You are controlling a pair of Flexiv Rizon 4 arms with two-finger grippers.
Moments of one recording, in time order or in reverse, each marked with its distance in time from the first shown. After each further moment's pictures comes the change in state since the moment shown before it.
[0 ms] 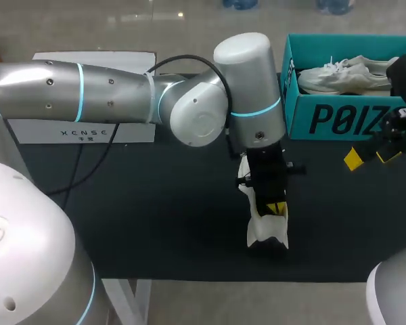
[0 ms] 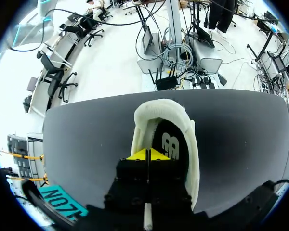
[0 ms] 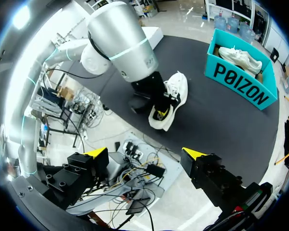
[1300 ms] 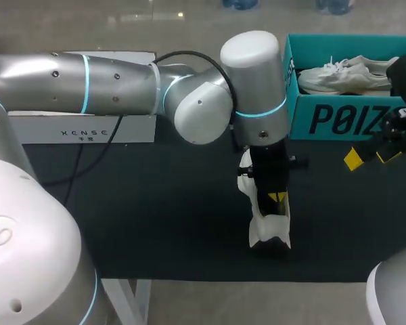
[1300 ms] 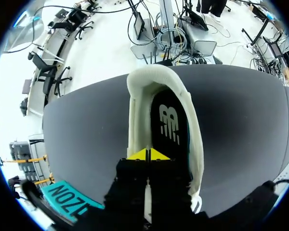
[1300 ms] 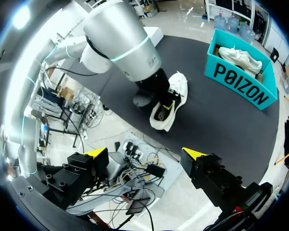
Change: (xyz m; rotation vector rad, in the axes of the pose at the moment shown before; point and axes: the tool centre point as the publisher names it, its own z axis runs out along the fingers) left arm -0.009 0.035 -0.010 -0.134 0.017 0.071; right arm 0.000 0.000 0.000 0.000 0.000 0.000
